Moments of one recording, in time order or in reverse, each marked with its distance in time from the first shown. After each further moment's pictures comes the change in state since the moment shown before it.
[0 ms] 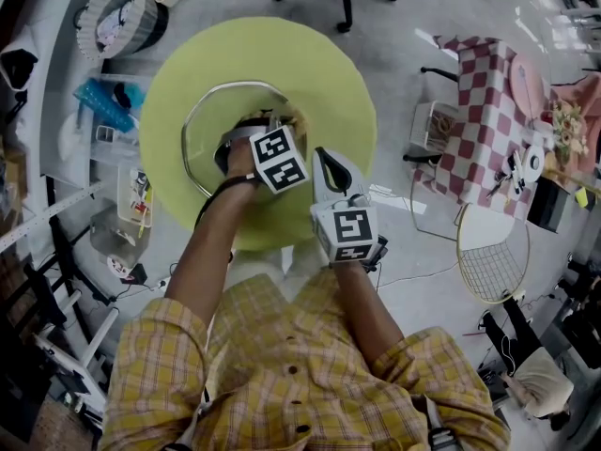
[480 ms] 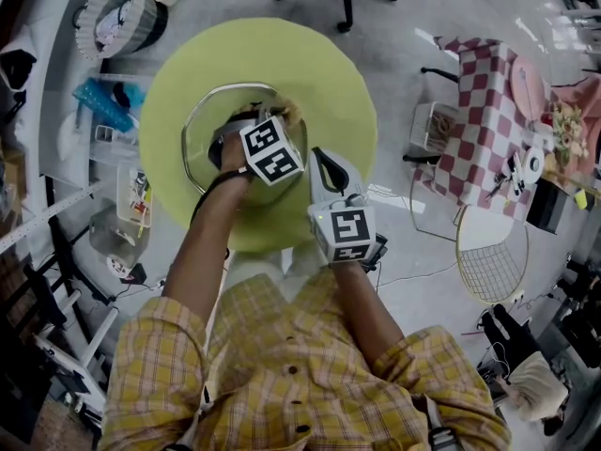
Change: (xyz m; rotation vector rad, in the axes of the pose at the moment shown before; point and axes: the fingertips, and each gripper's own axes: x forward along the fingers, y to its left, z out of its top) left arm -0.002 0.031 -0.014 -0.074 -0.008 0.043; right arm 0.009 0.008 0.002 -0.009 0.008 0.015
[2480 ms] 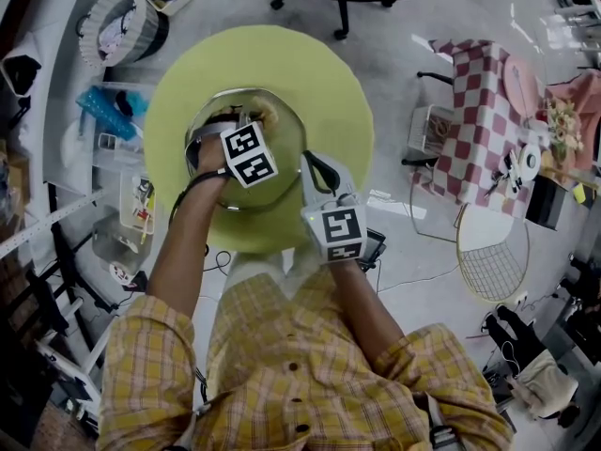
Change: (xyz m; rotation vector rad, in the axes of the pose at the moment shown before) left arm -0.022 0.016 -0.050 0.166 0.105 0.046; right arm -0.007 0.022 0.006 -0.049 0.001 0.036
